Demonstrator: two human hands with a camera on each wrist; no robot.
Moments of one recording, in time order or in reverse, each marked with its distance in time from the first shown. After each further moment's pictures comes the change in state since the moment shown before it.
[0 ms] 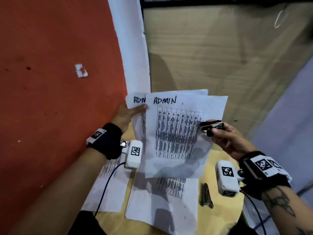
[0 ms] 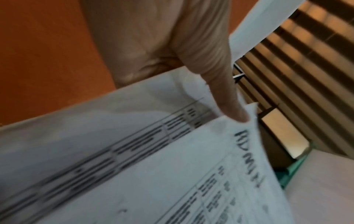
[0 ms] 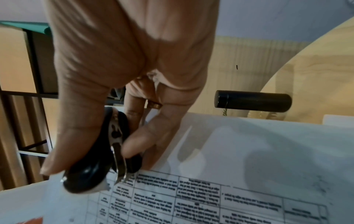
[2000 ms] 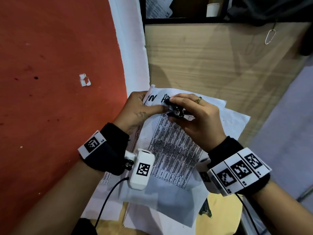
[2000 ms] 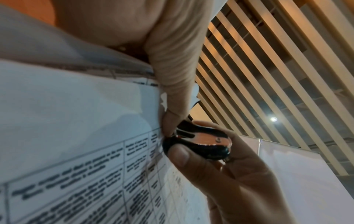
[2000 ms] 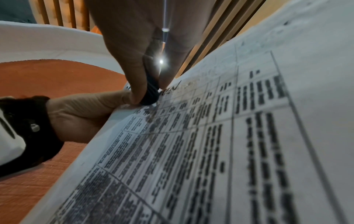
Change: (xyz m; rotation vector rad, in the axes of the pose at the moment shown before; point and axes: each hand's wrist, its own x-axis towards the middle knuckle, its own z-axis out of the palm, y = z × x) left_hand -0.057 0.088 0.067 0.295 -0.117 0.264; right_hand -0.010 -0.048 0.127 -1.068 -0.046 -1.185
